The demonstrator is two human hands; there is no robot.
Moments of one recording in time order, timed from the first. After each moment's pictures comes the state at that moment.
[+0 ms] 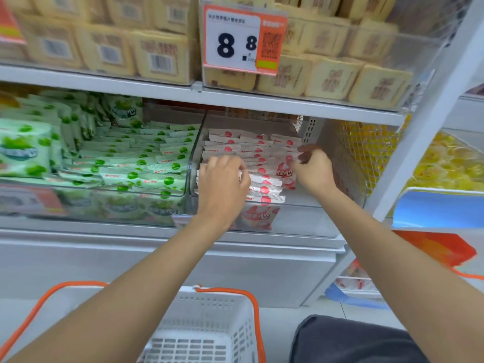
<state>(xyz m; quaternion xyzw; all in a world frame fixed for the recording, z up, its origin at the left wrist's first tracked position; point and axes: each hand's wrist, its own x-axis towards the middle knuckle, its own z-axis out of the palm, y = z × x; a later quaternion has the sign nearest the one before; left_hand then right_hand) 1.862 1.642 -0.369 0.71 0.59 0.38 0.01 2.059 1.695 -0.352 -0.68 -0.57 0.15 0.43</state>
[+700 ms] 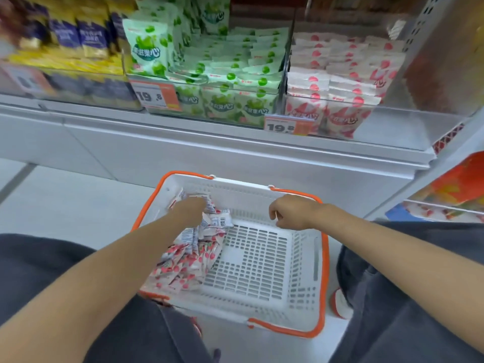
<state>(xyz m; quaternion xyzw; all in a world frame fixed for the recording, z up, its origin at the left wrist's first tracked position) 1.623 1.488 -0.568 0.65 0.71 -0.16 0.23 1.906 1.506 -0.495 -0.42 -0.87 0.21 -0.17</state>
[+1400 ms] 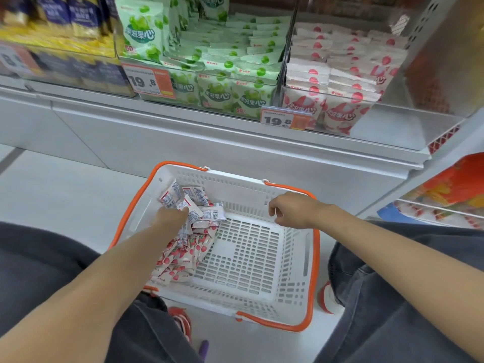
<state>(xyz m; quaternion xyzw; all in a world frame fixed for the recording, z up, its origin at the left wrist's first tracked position) 1.606 1.456 -0.613 0.67 0.63 -0.38 0.11 1.922 1.502 -0.495 -0.42 -0.87 0.20 -0.17</state>
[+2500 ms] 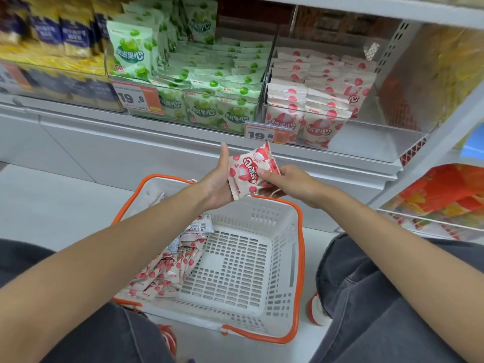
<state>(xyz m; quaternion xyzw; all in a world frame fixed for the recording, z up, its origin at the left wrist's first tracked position) 1.749 1.514 -0.453 0.26 0.45 0.34 0.78 1.932 1.529 -0.434 -0.50 -0.64 0.56 0.16</state>
